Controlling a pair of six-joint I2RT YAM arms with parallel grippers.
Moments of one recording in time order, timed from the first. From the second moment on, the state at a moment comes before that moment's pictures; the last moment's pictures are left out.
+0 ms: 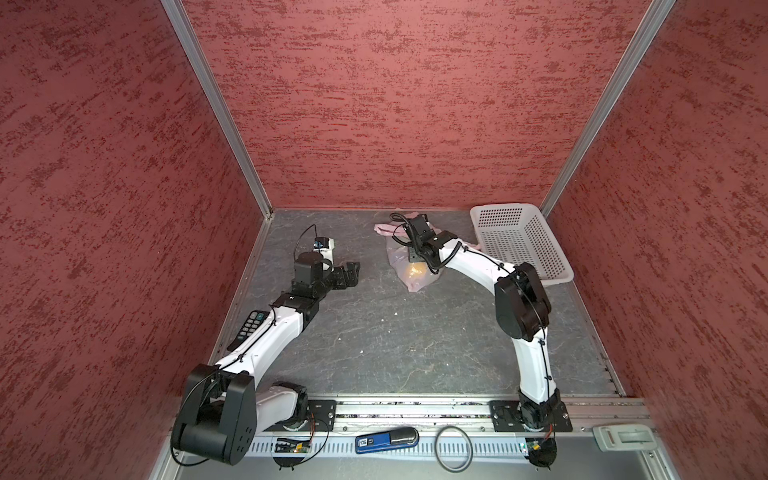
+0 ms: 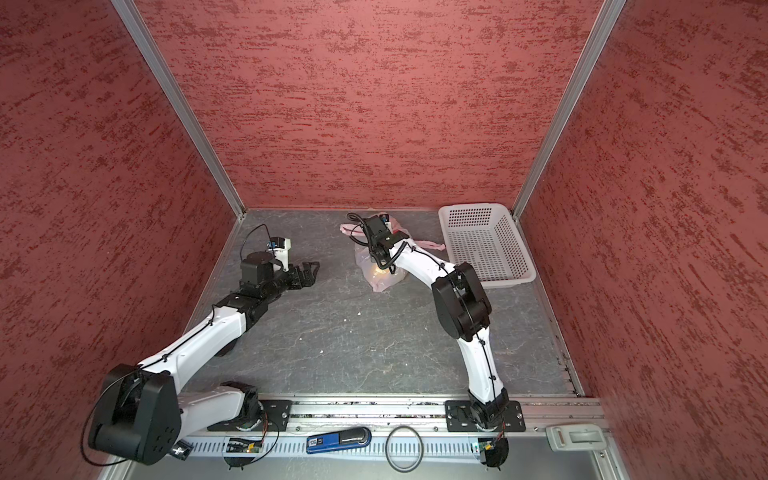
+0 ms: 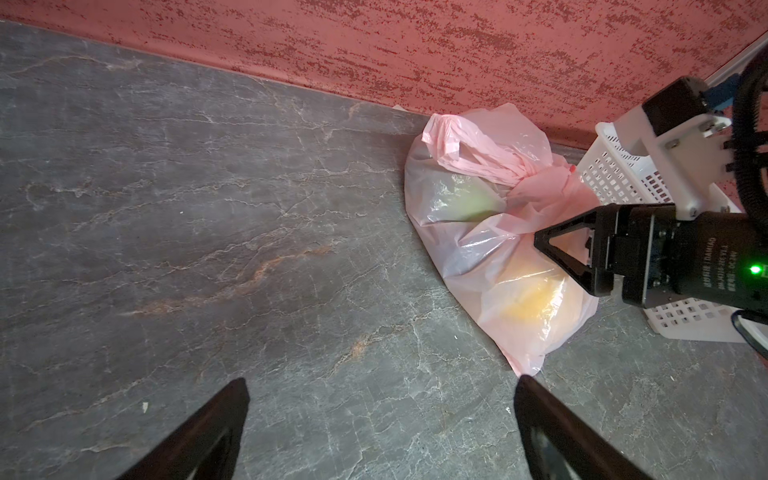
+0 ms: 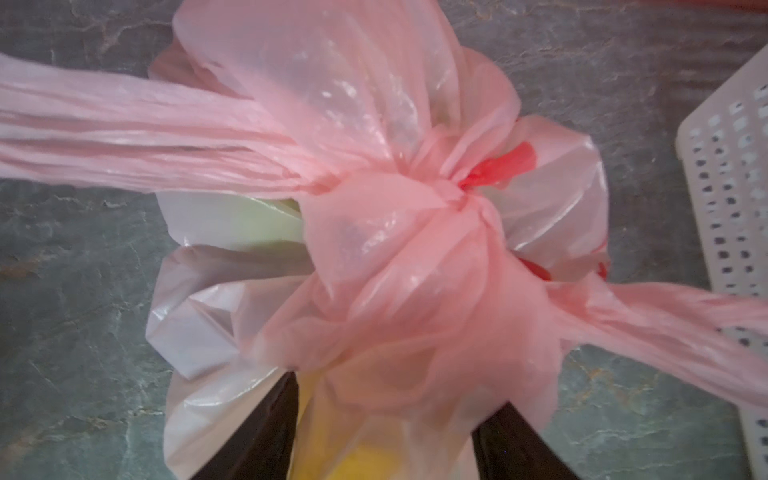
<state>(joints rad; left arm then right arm) -0.20 1.20 0.67 0.02 0.15 -0.31 0.59 2.14 1.76 -0.61 0.35 0.44</state>
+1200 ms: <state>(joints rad) -0.32 1.27 0.85 -0.10 0.13 -0.23 0.64 1.59 1.07 -0.57 -0.06 0.06</state>
